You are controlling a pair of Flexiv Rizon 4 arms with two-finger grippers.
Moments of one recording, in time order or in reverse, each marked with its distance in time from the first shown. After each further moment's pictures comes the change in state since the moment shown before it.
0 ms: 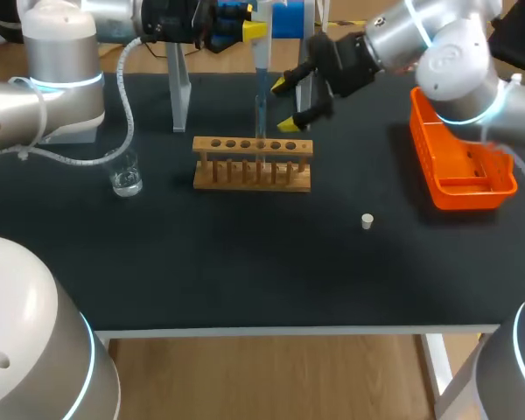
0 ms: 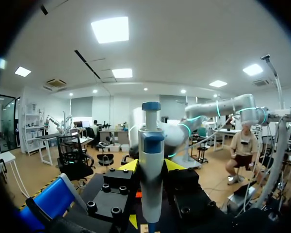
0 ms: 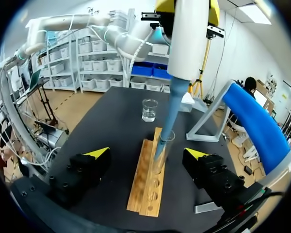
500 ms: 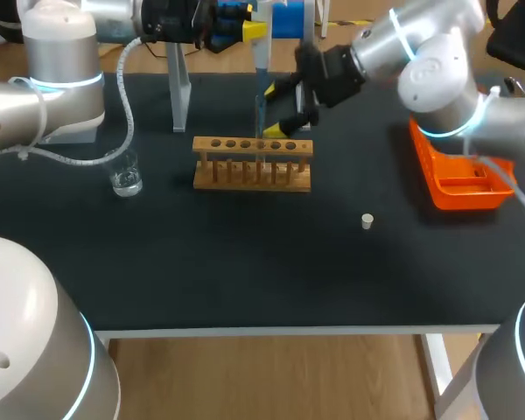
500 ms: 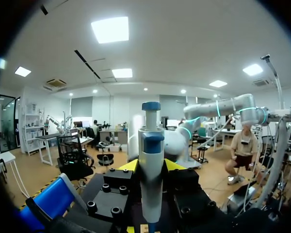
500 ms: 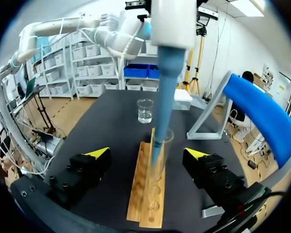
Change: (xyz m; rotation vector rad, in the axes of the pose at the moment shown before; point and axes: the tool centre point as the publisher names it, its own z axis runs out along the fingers) left arm 0.000 0.000 0.000 0.000 0.000 0.000; right arm -0.005 -0.009 0.031 -0.018 -0.022 0.068
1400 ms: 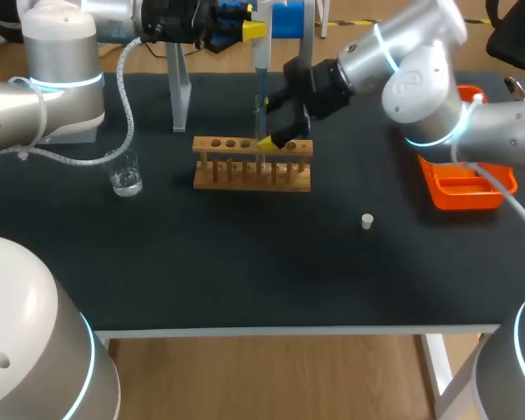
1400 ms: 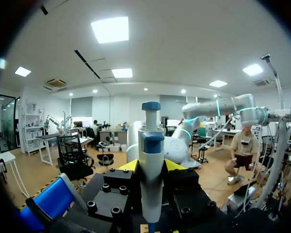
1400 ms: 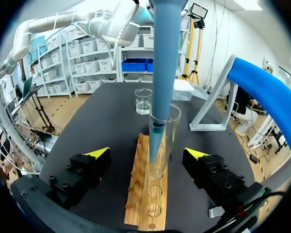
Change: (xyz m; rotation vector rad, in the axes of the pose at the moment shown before) left arm 0.000 0.000 0.000 0.000 0.000 0.000; right arm -0.005 -0.019 0.027 0.039 -0.002 0.023
